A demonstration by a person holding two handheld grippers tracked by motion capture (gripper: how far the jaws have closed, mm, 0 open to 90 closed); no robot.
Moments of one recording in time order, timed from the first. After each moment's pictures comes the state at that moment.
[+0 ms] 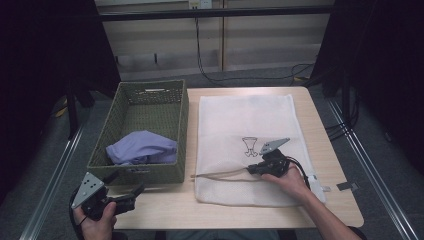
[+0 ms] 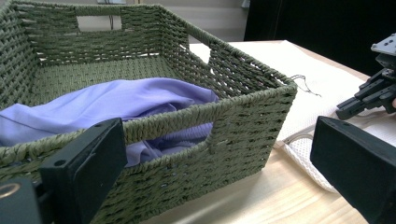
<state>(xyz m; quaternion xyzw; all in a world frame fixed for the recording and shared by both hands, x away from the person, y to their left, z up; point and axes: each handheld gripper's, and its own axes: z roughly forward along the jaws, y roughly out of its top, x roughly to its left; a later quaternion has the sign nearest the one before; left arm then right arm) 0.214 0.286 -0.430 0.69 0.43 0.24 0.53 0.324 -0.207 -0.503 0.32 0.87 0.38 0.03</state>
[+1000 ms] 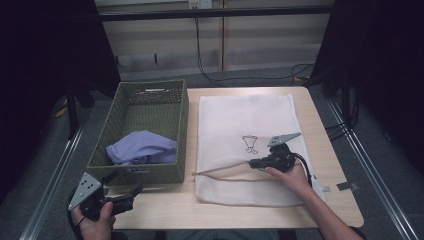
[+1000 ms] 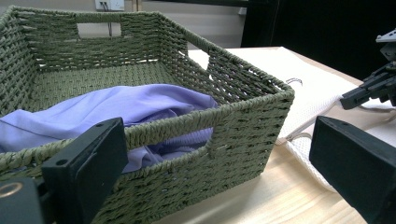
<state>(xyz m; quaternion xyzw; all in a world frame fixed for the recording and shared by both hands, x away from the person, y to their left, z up) 0.214 0.289 -0.429 0.69 0.42 0.24 0.55 0.324 -0.221 -0.483 0.35 0.82 0.45 0.01</state>
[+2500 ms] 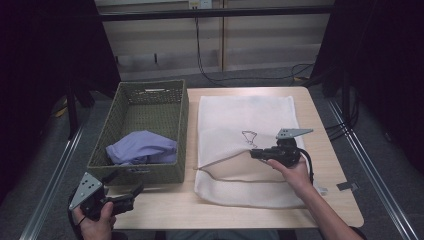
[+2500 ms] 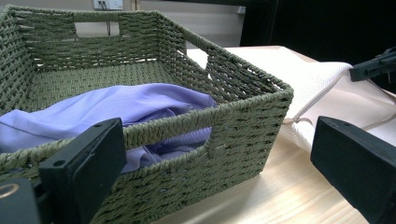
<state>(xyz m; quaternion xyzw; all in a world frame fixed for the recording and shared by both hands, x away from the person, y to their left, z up) 0.214 0.288 -0.429 0.69 0.42 0.24 0.54 0.320 -0.227 -0.454 0.36 0.77 0.52 0.04</state>
